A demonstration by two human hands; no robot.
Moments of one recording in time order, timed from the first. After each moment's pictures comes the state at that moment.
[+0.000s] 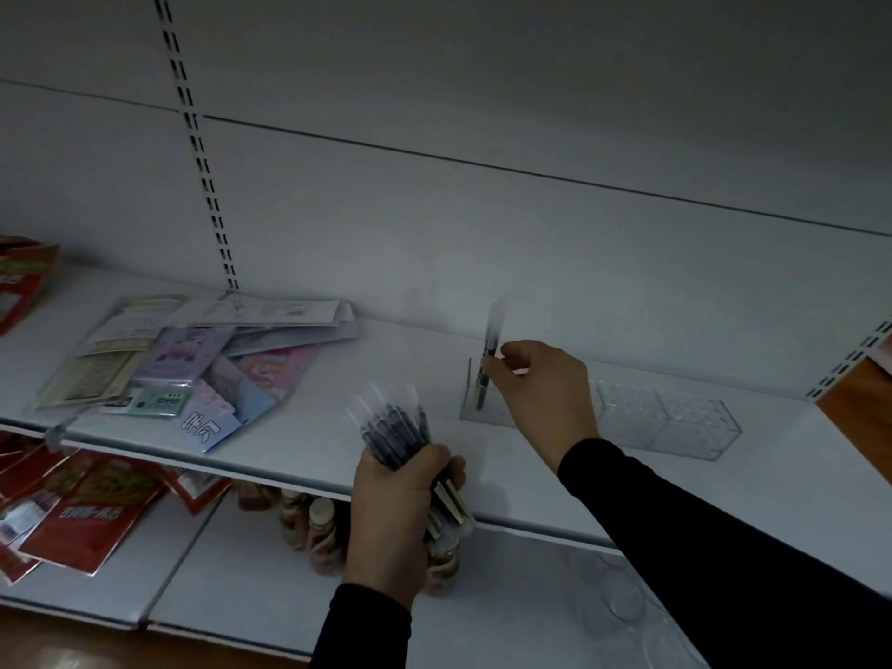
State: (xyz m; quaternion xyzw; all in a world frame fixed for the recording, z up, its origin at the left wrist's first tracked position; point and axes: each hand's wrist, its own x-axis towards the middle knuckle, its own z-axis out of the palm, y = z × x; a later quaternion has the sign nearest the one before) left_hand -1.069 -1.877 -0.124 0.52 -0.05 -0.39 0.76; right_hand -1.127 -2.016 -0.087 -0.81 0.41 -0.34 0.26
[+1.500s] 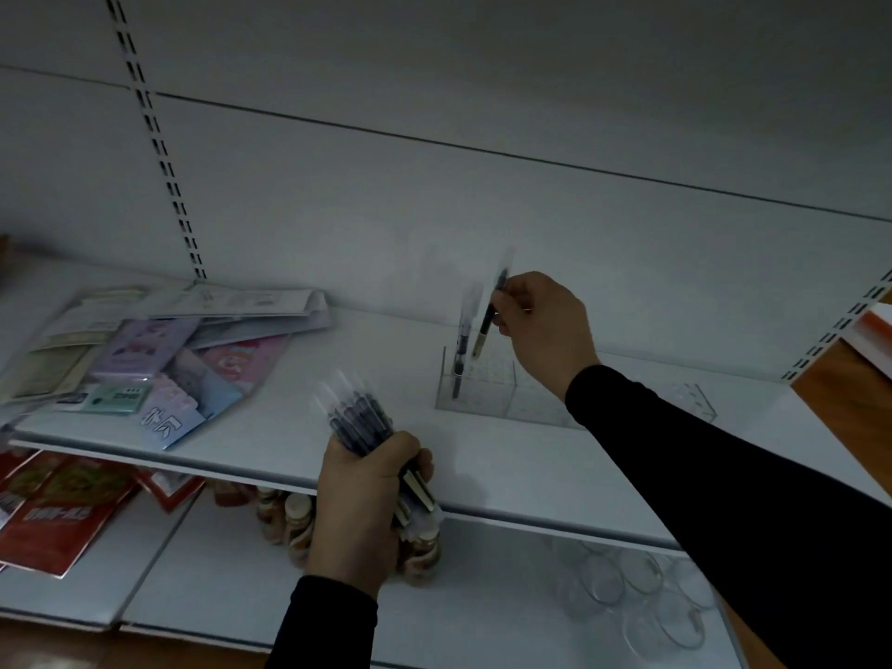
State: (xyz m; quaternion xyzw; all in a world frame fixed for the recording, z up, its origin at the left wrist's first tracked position) left_hand -1.067 -1.883 -0.125 0.51 -0.08 -0.36 0.78; right_hand -1.127 -2.072 -0.071 -0.78 0.37 -0.38 0.34
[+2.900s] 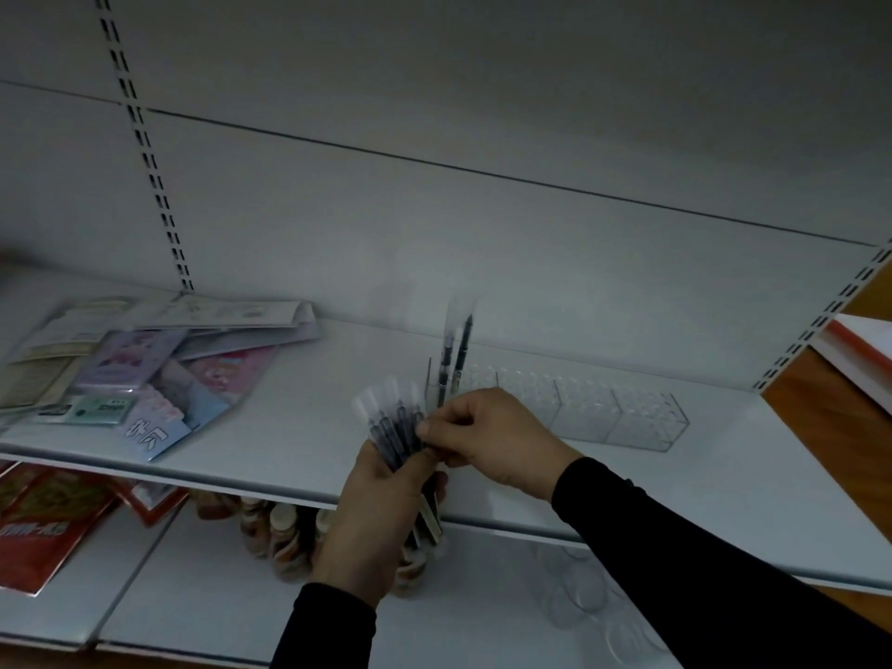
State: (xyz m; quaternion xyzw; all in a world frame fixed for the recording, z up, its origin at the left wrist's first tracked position) left_hand -1.079 -1.889 -0.129 0.58 -0.16 -0.41 0.69; right_hand -1.154 -1.998 -0.085 -0.80 0.33 -0.10 0.49
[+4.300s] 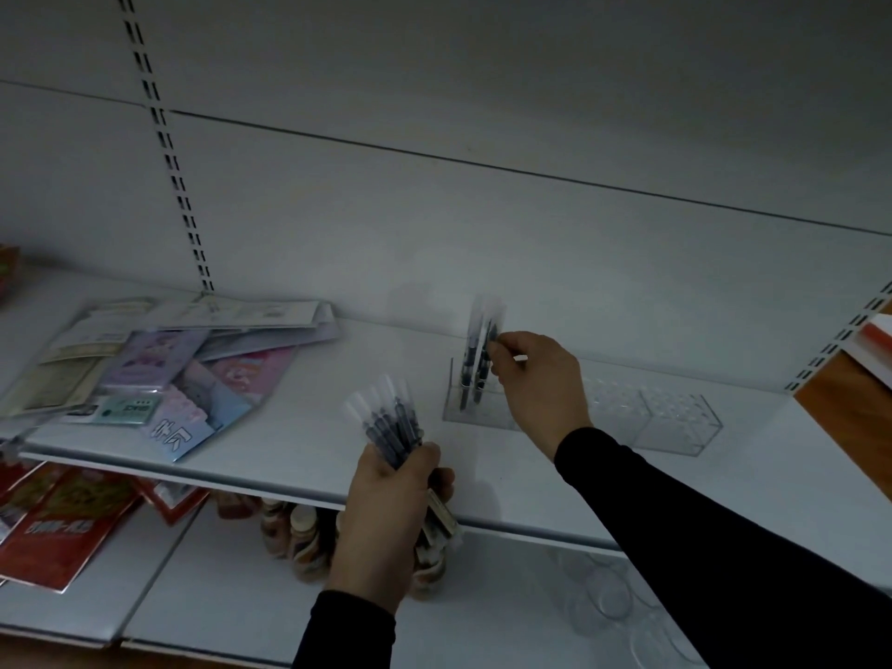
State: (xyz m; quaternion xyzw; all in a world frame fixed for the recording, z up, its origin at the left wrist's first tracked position) left_hand -1.073 -1.883 -0.122 0.57 -0.08 -0.40 0.71; right_hand -1.134 -2.040 -0.098 -0.79 0.40 -0.35 0.29
